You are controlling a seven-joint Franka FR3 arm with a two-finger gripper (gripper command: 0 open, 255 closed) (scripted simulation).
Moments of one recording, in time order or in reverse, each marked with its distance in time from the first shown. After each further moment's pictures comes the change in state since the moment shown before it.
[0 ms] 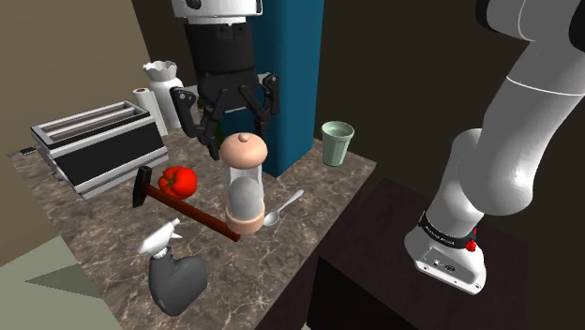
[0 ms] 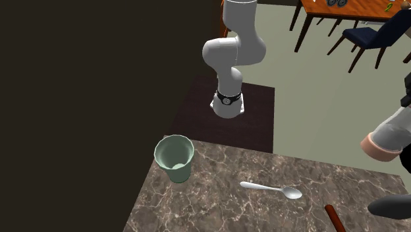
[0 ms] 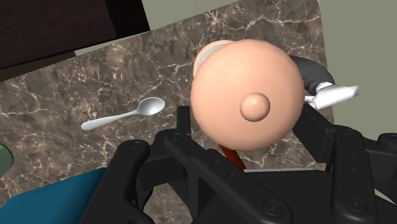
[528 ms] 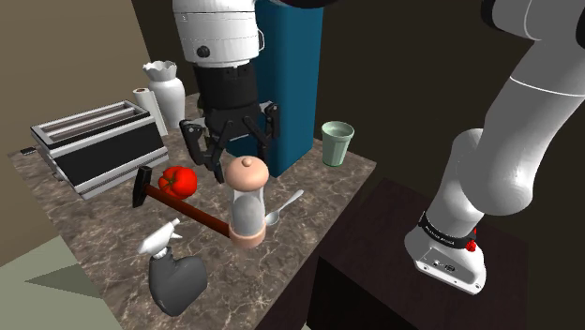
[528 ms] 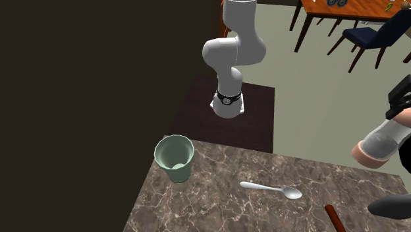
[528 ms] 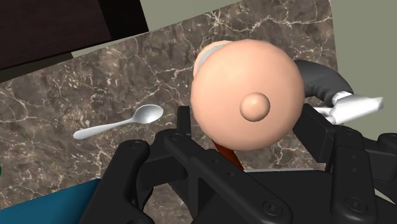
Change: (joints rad) arm 0.000 -0.023 0.000 -0.132 0.012 0.112 -0.012
